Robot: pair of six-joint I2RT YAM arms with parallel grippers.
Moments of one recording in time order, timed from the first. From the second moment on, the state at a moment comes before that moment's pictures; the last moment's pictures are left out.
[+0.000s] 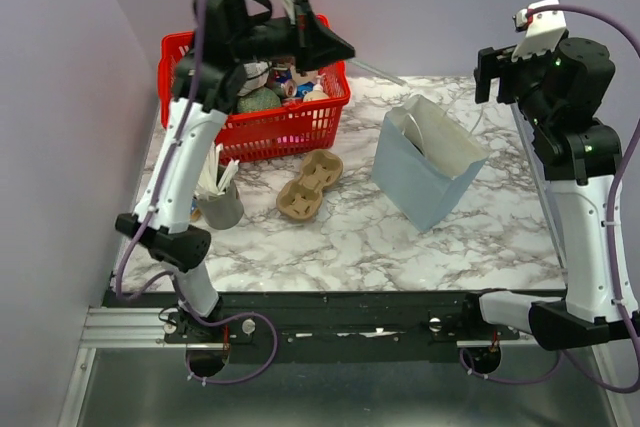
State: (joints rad) left arm -0.38 1.72 2.31 -0.49 0.95 -0.23; right arm 0.15 1.24 1.77 -0.68 0.06 -0.24
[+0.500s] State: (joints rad) left arm -0.68 1.90 2.30 -0.58 0.83 -0.05; right arm 0.14 1.19 1.76 -0.65 0.14 -0.23
